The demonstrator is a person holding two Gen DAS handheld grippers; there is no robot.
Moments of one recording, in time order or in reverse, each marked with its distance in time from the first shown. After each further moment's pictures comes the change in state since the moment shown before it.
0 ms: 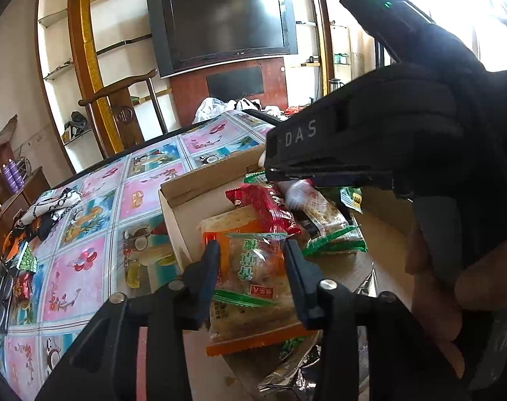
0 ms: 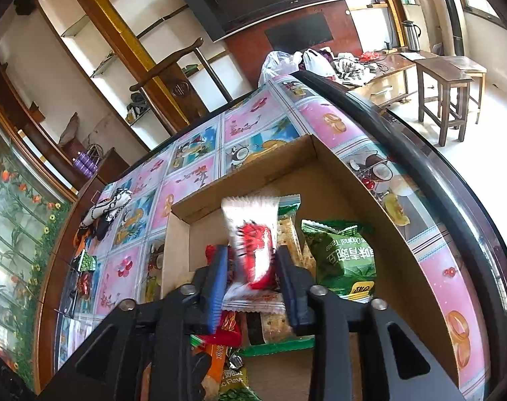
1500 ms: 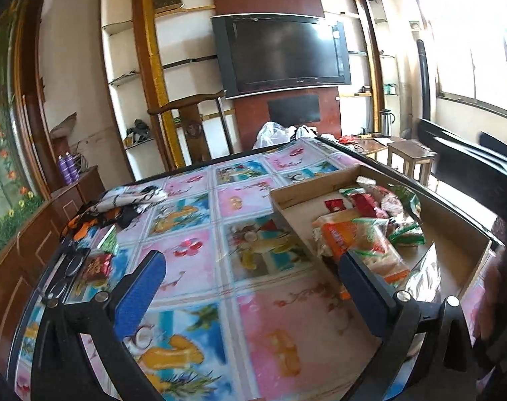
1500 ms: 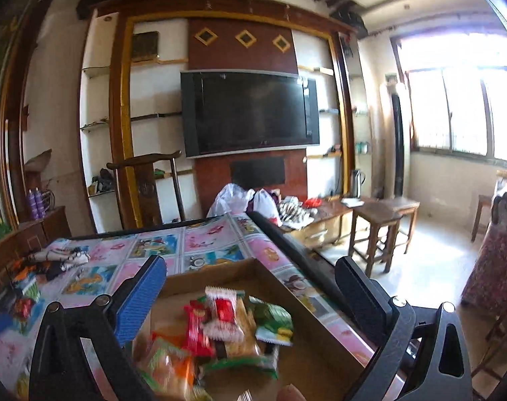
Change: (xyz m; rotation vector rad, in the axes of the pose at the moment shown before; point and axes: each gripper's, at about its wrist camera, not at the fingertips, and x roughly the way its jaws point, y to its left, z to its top) left arm -0.078 0.081 -0.033 -0.102 -0.110 0.220; right arm -0.106 0.065 -0.068 -0.258 -0.637 -0.359
